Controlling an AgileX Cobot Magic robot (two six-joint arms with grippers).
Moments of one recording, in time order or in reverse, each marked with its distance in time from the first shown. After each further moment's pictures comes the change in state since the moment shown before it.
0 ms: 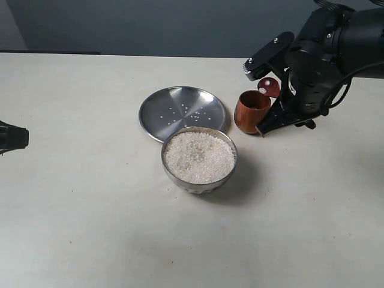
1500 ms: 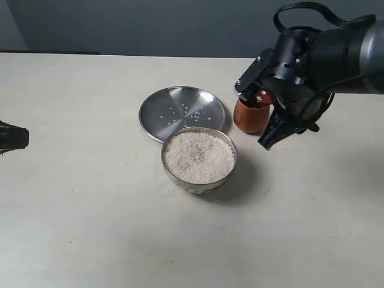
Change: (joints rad) left arm 0.000 0.000 0.000 0.000 0.000 0.000; right arm 0.061 0.070 0.000 -0.148 0.099 0.002
